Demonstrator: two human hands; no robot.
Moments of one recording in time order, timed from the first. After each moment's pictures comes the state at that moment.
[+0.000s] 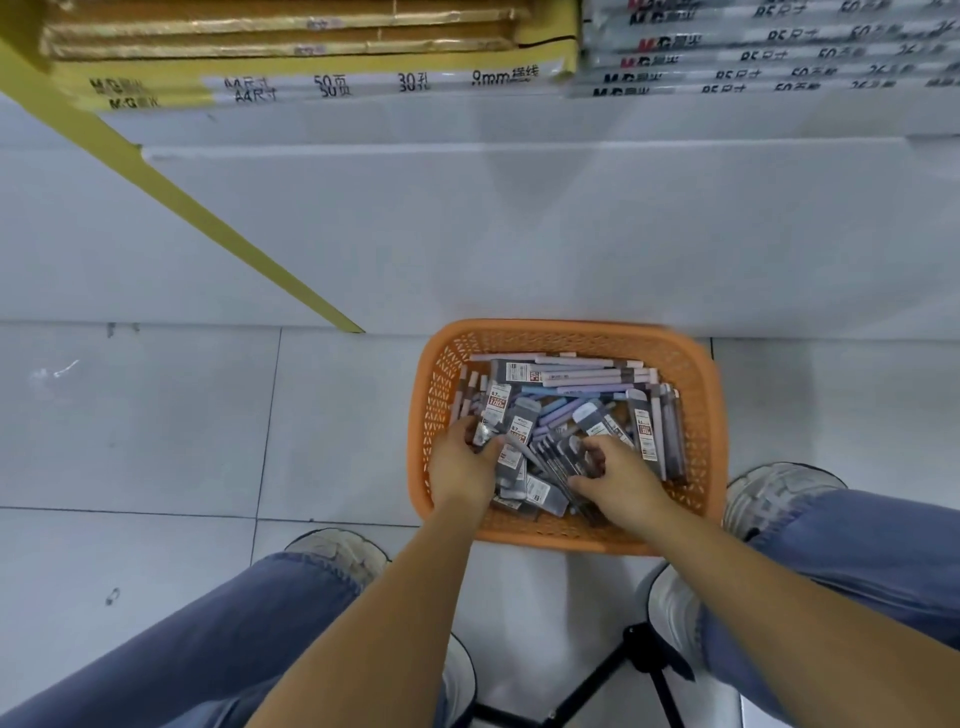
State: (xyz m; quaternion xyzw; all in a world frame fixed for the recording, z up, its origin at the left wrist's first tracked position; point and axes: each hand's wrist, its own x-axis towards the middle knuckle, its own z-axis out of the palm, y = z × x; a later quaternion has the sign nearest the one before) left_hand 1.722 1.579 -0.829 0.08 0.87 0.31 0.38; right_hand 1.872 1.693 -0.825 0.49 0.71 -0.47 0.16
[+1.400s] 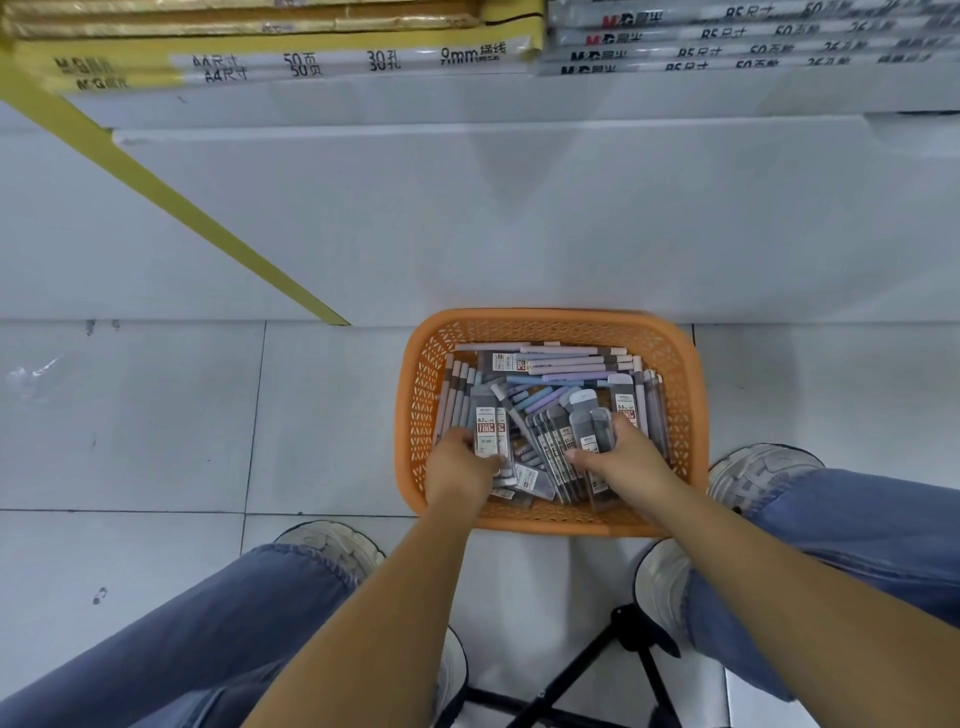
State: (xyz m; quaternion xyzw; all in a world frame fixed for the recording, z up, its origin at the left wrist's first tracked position) left_hand 1.733 1.574 -0.838 0.09 0.86 0.25 0.43; right_hand 1.885 1.706 -0.813 0.55 0.59 -0.59 0.10
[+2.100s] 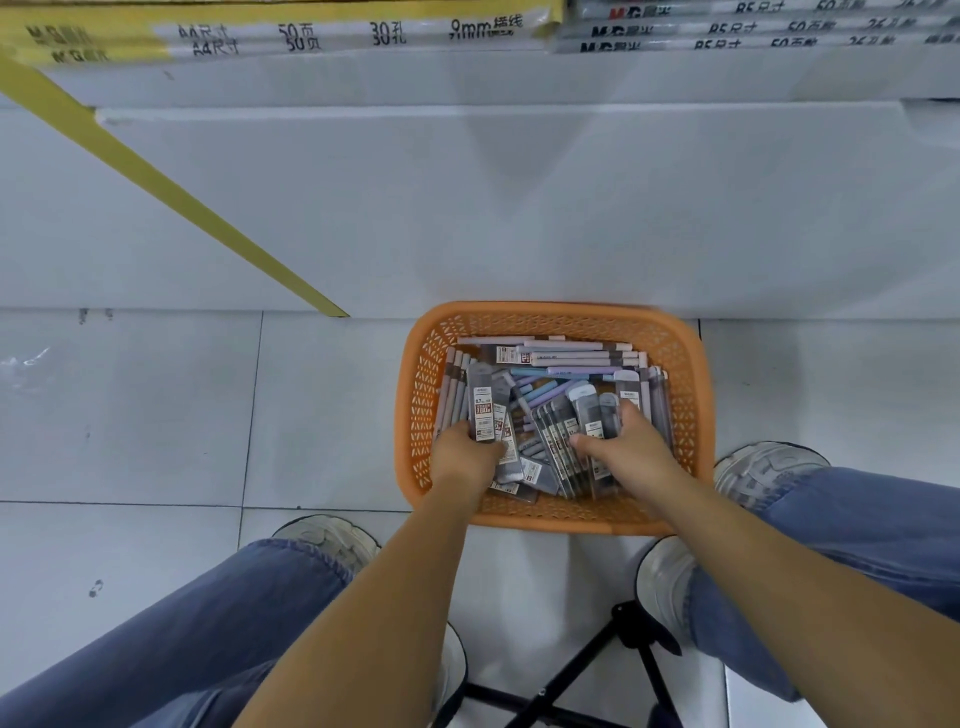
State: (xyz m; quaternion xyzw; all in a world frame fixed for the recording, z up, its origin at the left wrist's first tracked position) left_hand 1.730 1.582 -0.845 0.02 0.83 0.31 0.47; right_hand 1.878 1.710 -0.814 0.56 0.58 -0.59 0.05
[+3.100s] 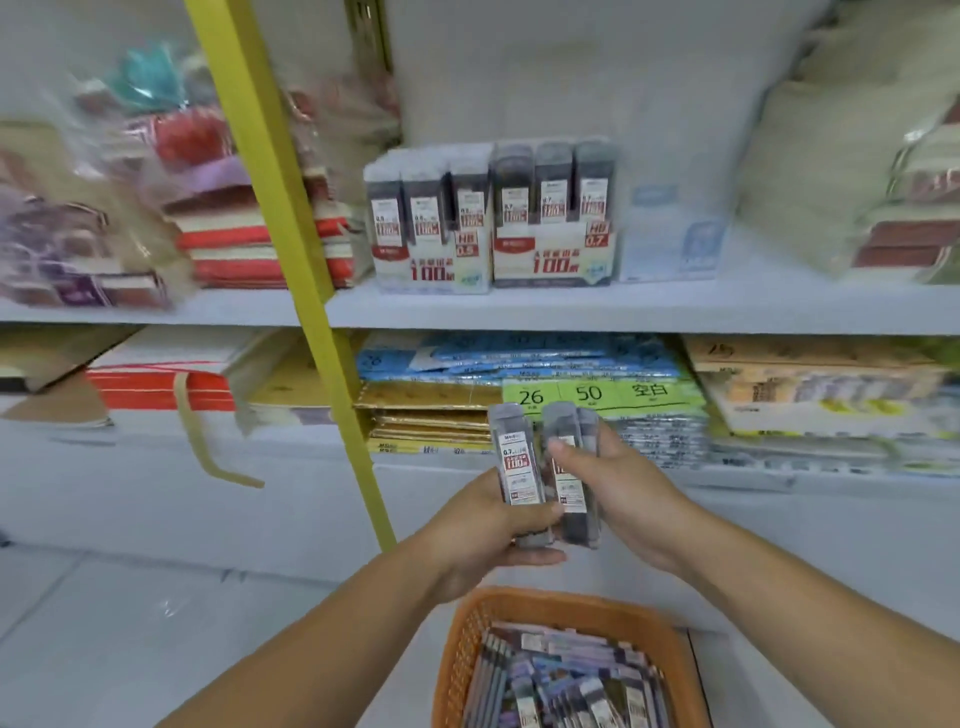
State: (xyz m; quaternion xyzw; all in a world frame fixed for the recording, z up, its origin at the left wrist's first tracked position) left_hand 1.700 1.600 -0.493 0.31 0.58 0.55 0.52; right_hand 1.810 1.719 -0.474 0.26 0.66 -0.67 -0.19
